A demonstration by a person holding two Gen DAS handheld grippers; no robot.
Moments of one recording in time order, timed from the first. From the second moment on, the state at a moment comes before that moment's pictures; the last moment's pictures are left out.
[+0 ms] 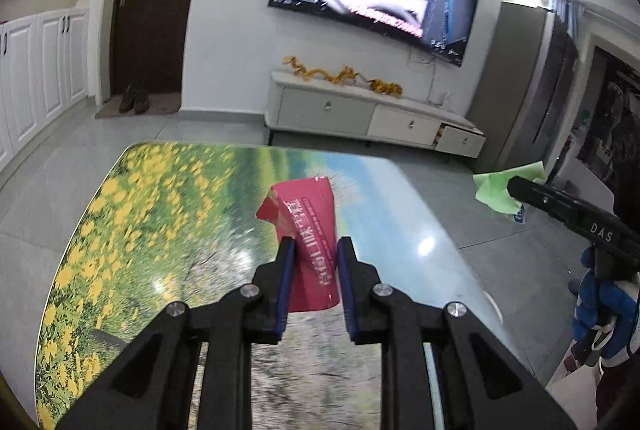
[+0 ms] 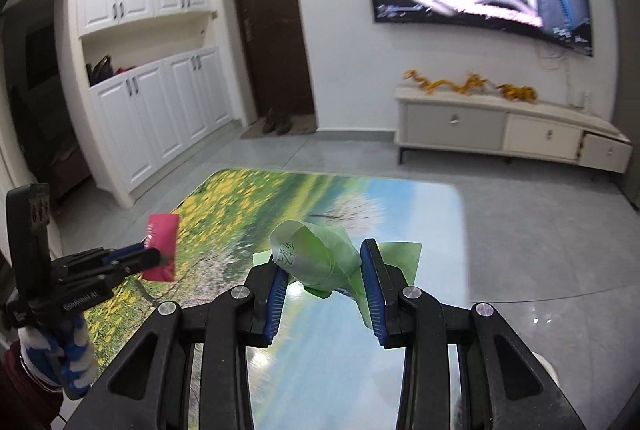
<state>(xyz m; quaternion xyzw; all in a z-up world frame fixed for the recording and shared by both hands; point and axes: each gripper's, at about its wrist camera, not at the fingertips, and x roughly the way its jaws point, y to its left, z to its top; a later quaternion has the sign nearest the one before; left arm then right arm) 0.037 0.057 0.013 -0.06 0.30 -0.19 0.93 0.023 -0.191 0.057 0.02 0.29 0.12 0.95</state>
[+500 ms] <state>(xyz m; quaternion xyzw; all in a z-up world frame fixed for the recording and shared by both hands) 0.036 -0.102 0.047 0.01 0.30 -0.30 0.90 -0.019 -0.327 0.056 0.09 0.26 0.01 0.96</state>
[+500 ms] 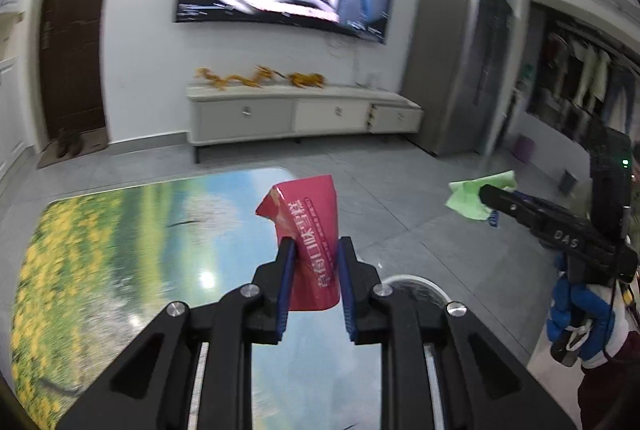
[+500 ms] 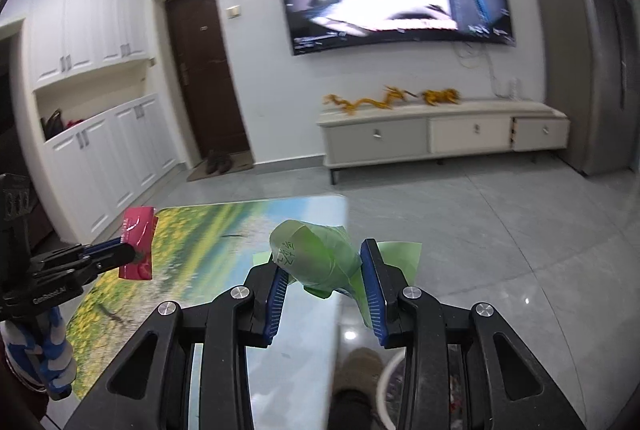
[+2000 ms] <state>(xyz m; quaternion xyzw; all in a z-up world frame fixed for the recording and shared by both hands) 0.080 -0.302 -0.057 0.11 0.41 -0.35 0.83 0.000 -0.448 -0.108 0.18 0.40 -0.11 0.89</state>
